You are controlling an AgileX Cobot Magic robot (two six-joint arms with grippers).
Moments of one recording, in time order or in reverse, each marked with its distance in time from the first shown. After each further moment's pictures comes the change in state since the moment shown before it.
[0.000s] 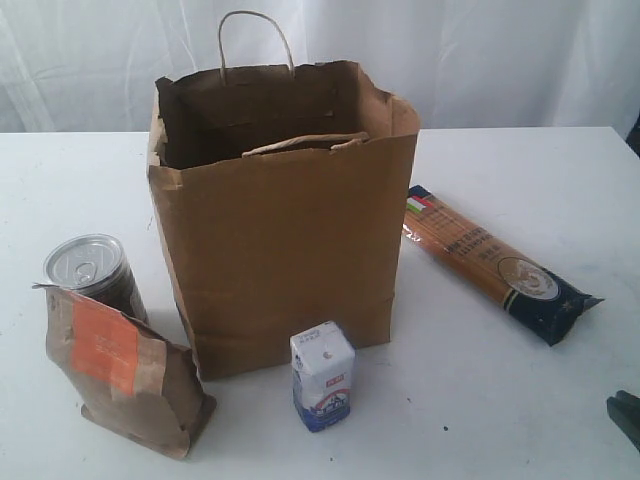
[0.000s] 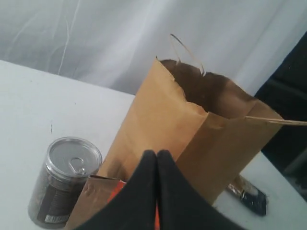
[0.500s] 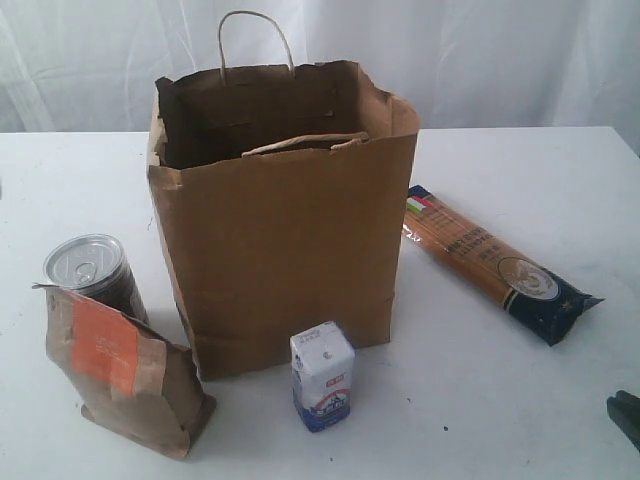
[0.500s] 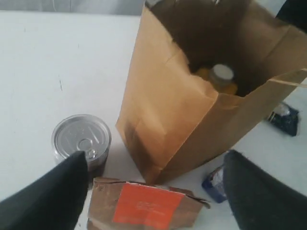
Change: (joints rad) left arm 0.000 0.581 -0.446 0.062 0.315 0.169; right arm 0.000 0.000 0.000 0.000 0.000 0.000
